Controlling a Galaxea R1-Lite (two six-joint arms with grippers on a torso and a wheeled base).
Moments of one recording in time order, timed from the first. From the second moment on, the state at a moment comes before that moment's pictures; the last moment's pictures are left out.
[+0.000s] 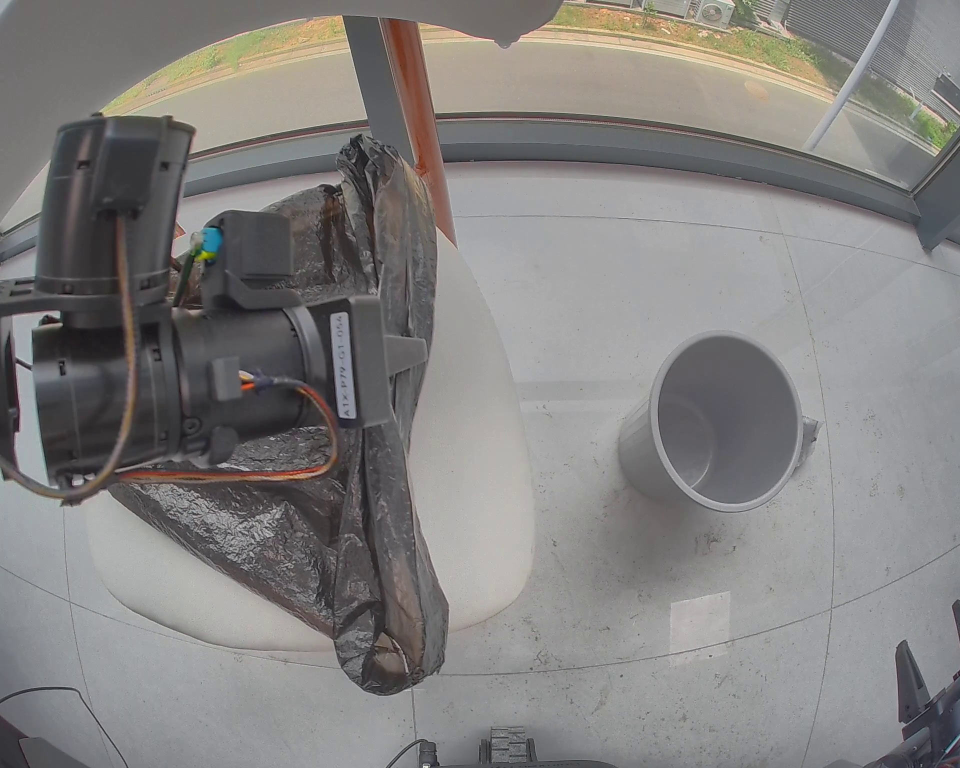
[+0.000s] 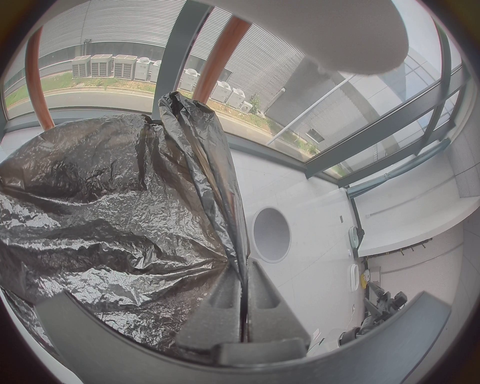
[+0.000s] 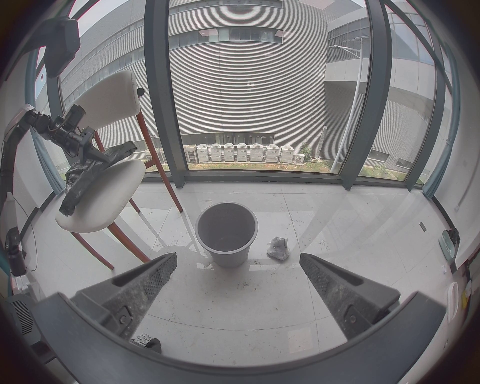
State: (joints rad) left arm -0.74 1.45 -1.17 0.01 0.06 -0.36; right arm 0.00 0.02 -0.02 0.00 0.01 -0.02
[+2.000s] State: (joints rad) left arm -0.83 1.43 -1.11 -0.08 0.01 -0.46; right arm 0.02 0.10 -0.28 0.06 0.01 0.11
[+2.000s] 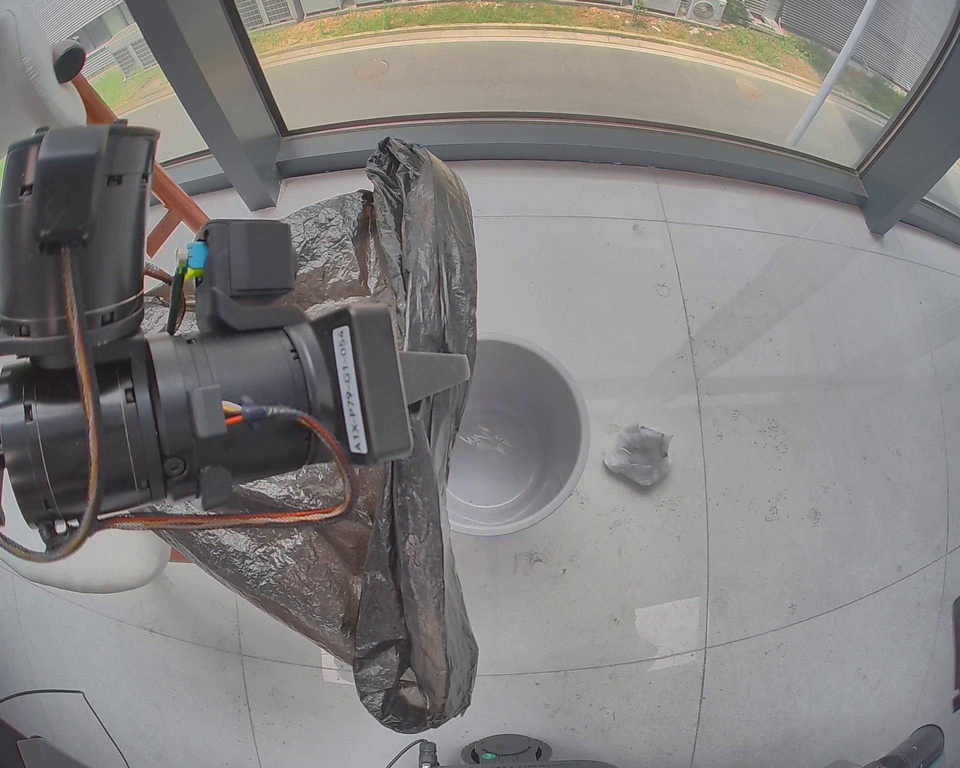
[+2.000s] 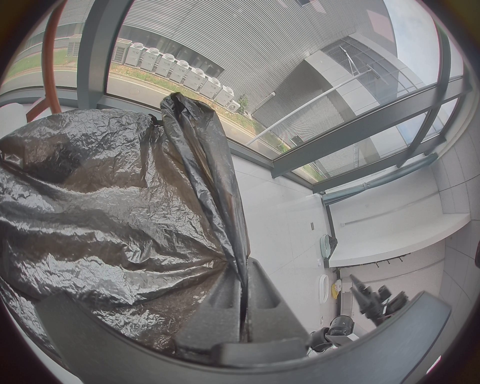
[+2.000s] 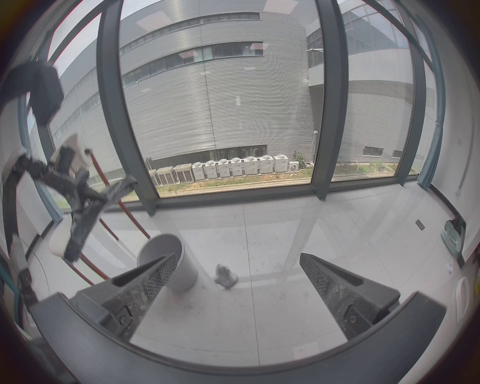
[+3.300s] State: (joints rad) left arm -0.75 1.57 -1.08 -0.20 0.07 -0.32; right arm 0.72 1.34 -1.20 0.18 0.13 0.23
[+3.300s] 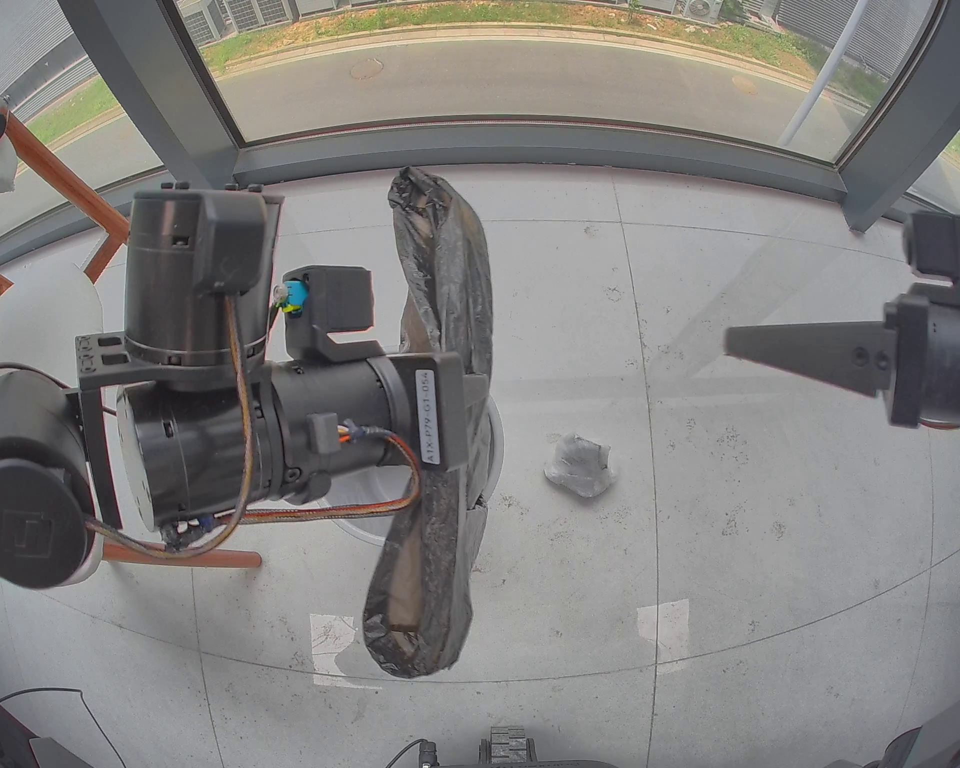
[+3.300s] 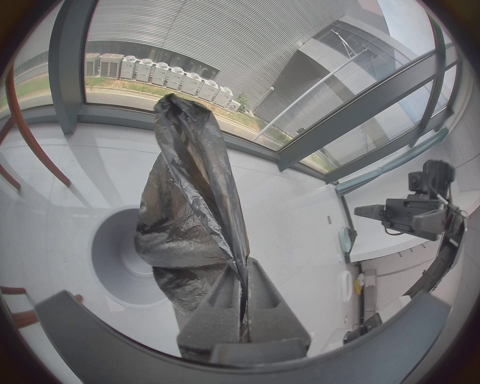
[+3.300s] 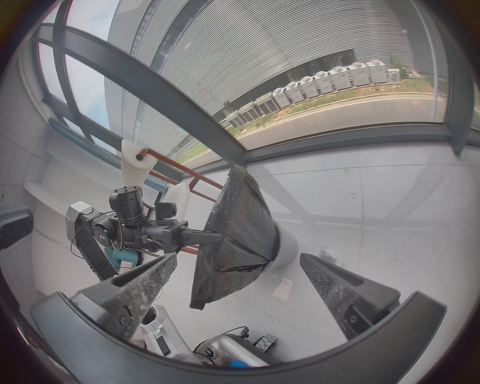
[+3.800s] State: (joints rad) left arm -0.70 1.59 -1.04 -0.19 0.20 -0.28; right arm 0.93 1.60 -1.30 0.18 0.04 0.11
